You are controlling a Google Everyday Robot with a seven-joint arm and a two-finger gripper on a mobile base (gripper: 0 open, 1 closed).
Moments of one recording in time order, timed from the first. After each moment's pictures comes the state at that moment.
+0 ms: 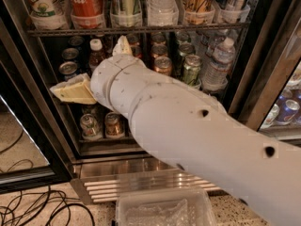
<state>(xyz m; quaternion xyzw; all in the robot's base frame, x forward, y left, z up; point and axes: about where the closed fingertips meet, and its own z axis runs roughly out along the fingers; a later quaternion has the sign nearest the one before) 0.509 0.106 0.995 -0.34 0.68 0.12 0.64</state>
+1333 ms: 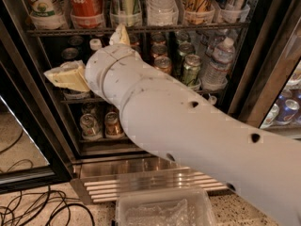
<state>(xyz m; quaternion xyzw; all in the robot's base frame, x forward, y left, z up) 0.521 0.117 1.017 -0.32 0.66 0.12 0.67</state>
